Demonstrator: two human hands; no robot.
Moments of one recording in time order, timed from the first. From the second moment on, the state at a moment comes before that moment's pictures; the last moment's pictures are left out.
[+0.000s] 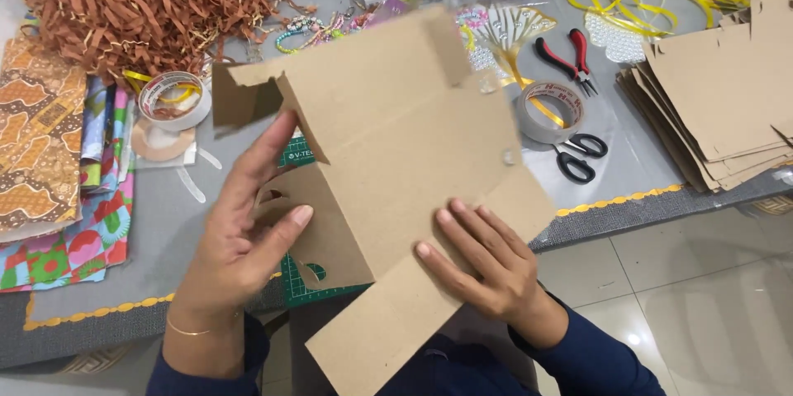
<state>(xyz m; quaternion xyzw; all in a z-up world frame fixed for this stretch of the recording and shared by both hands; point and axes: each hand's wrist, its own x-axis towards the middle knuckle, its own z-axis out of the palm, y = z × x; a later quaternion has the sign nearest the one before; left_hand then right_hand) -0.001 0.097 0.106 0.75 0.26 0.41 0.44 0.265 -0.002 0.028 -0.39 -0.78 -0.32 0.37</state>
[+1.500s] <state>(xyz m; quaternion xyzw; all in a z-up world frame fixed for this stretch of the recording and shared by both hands) 0.017 0.064 0.010 0.90 0.40 0.15 0.05 0.219 0.028 0.003 -0.51 -0.82 0.02 0.27</state>
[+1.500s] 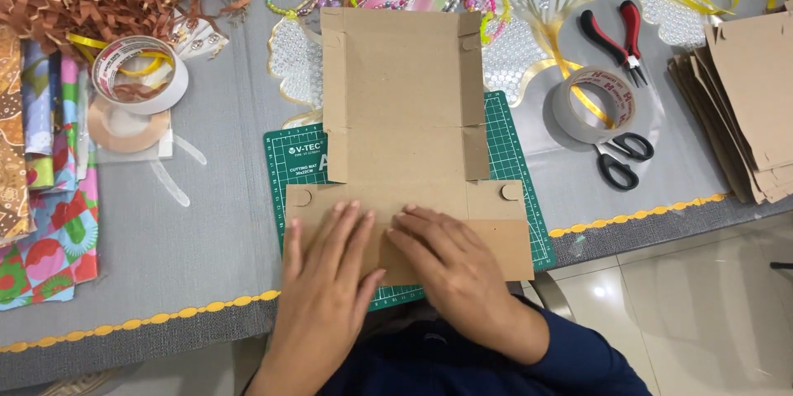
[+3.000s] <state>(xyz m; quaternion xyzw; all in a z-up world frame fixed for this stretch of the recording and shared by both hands) 0.003 0.073 0.010 0.92 0.35 0.16 0.06 0.302 0.004 0.005 -0.52 -0.85 -0.02 0.10</state>
